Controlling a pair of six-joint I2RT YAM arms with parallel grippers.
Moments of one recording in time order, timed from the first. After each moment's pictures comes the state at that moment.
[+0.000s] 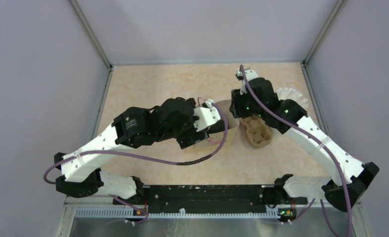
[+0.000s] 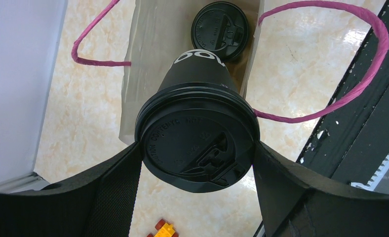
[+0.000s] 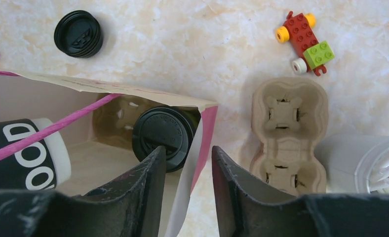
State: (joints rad) left arm -1.19 1.30 1.75 -1.21 -0.27 0.23; right arm 0.70 1.20 1.34 -0.77 0.17 0.28
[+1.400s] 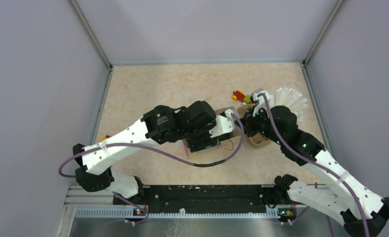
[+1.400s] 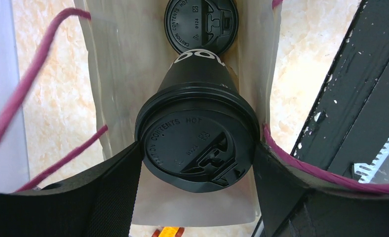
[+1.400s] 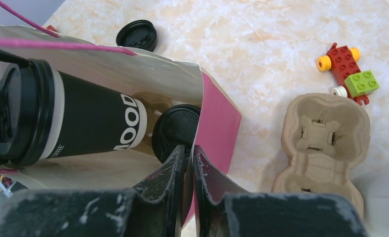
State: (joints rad) left arm -1.19 1.44 1.72 -1.21 -0.20 0.28; right arm 0.70 0.80 0.90 -0.45 0.00 0.22
